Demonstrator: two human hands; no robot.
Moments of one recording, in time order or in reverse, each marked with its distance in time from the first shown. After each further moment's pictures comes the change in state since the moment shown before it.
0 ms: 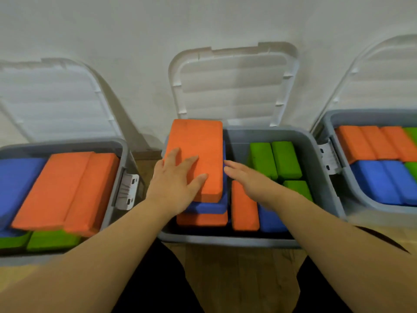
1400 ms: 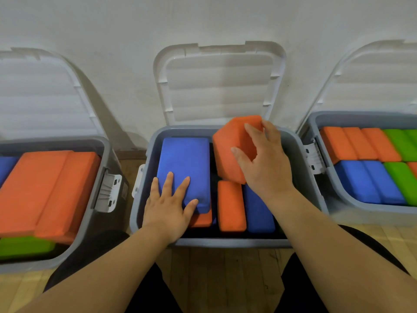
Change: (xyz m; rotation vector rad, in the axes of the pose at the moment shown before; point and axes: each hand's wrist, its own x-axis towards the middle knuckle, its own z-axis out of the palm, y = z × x) left_hand -0.018 -0.020 0.083 0.201 -0.166 -0.029; right_hand -0.021 -0.024 -0.033 -0.731 0.740 -0.353
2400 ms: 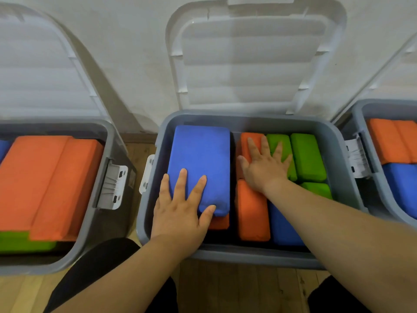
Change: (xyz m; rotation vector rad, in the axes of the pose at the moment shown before) left_hand 0.007 -0.004 0.013 0.017 0.027 -0.006; right_hand 0.045 0.058 0.138 -0.437 -0.662 0.283
